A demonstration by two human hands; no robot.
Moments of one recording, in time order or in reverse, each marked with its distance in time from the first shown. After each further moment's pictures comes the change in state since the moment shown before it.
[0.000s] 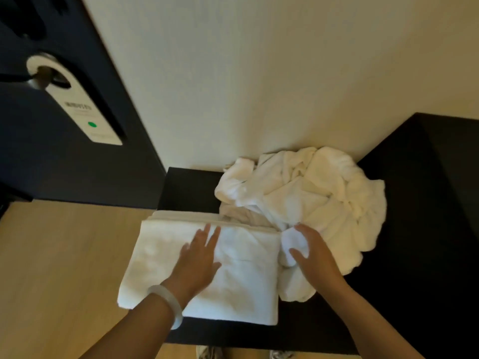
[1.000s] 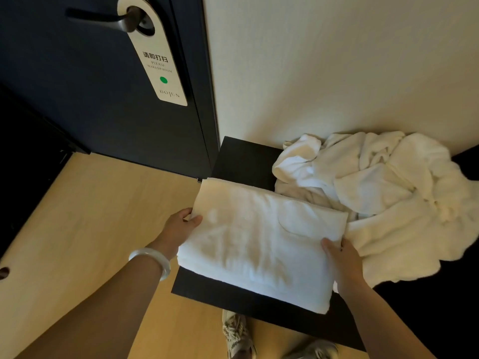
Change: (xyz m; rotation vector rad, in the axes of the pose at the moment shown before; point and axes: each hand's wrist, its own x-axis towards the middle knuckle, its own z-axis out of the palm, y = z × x) left_hand -0.039 -0.144 -0.021 -1.050 0.180 -0.616; right_hand 0.002 0.002 0.100 0.402 0.058 0.523
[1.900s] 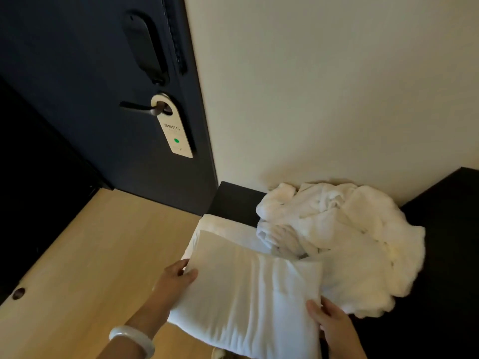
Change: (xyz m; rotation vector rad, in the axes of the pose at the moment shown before) left_hand -0.153 0.023 0.029 -0.085 0.118 -0.005; right_hand -0.085 -0.018 -0.101 0.197 -0.317 0.112
